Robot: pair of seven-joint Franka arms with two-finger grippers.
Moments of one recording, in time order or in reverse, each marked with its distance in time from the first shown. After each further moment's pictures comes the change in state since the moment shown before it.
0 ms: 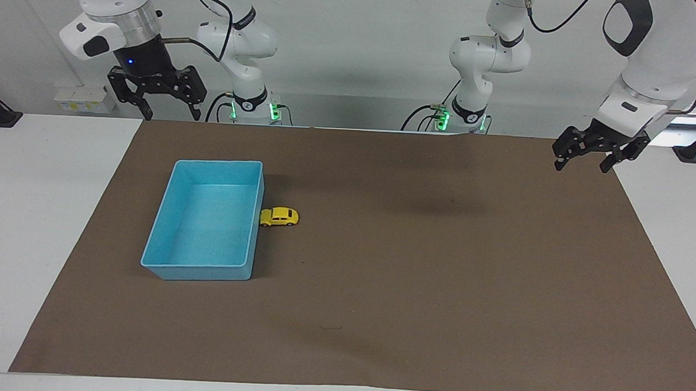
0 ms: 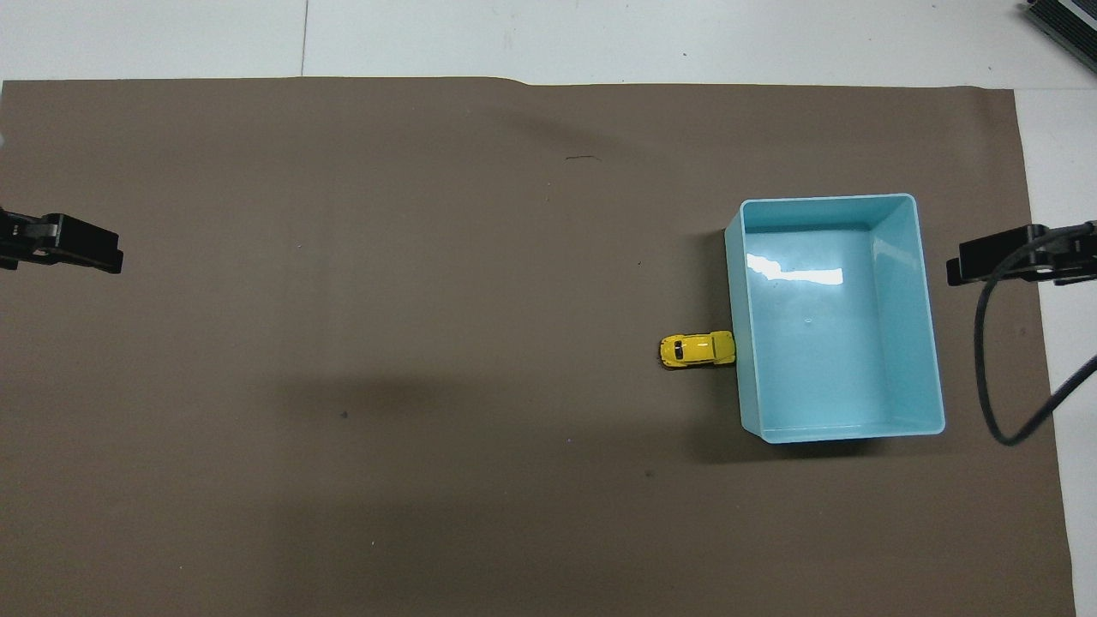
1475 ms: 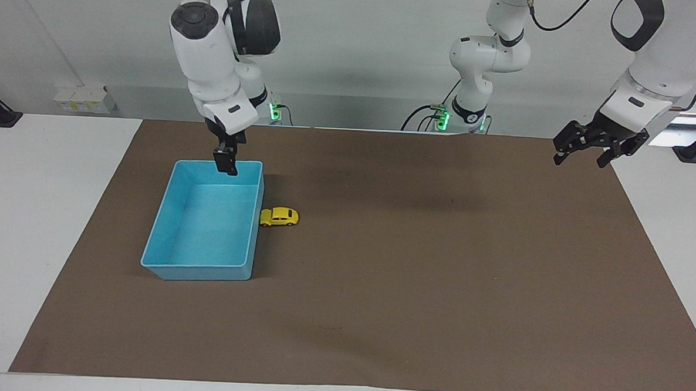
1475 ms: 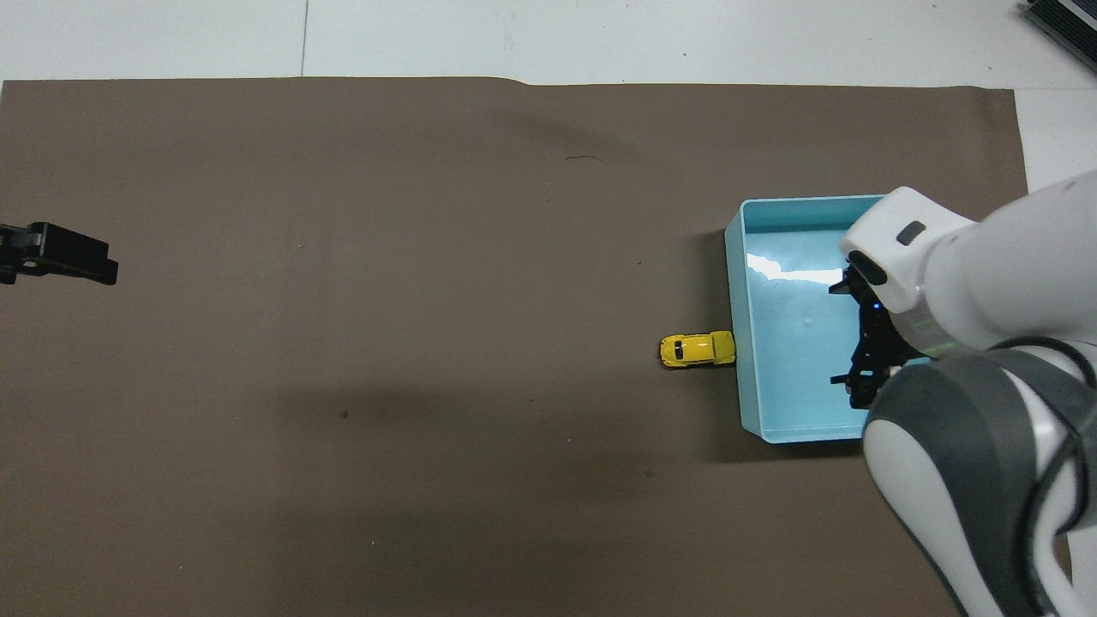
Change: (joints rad) left arm 0.030 -0.010 -0.009 -0.011 -0.053 -0.020 0.000; right arm 0.188 -0.018 0.013 -0.435 -0.060 0.317 -1.242
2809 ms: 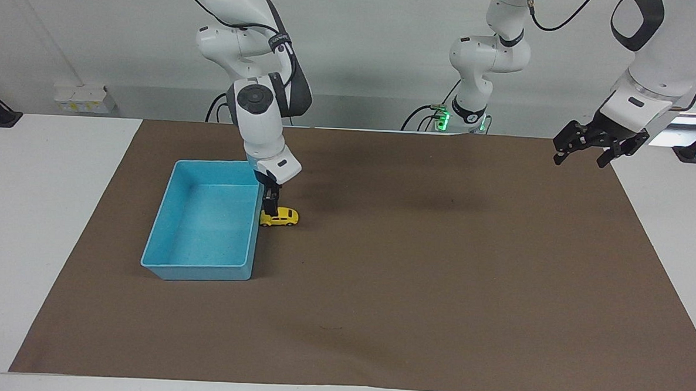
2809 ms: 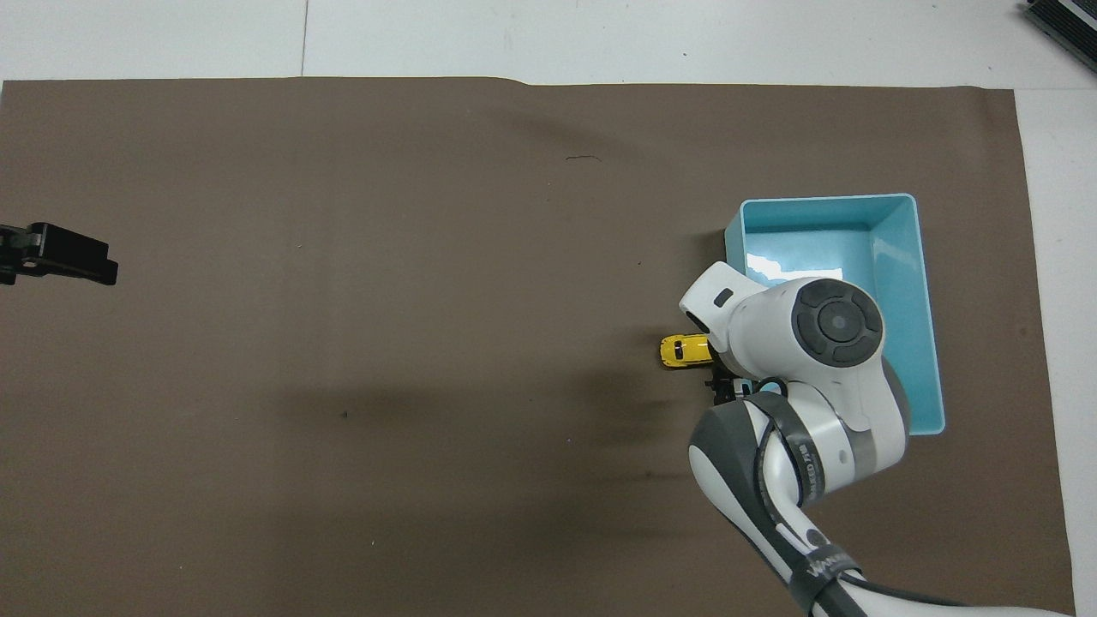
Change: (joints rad) left arm 0.000 0.000 0.000 0.000 0.000 -0.001 0.000; right arm 0.109 0.111 0.000 -0.319 0.000 0.537 0.070
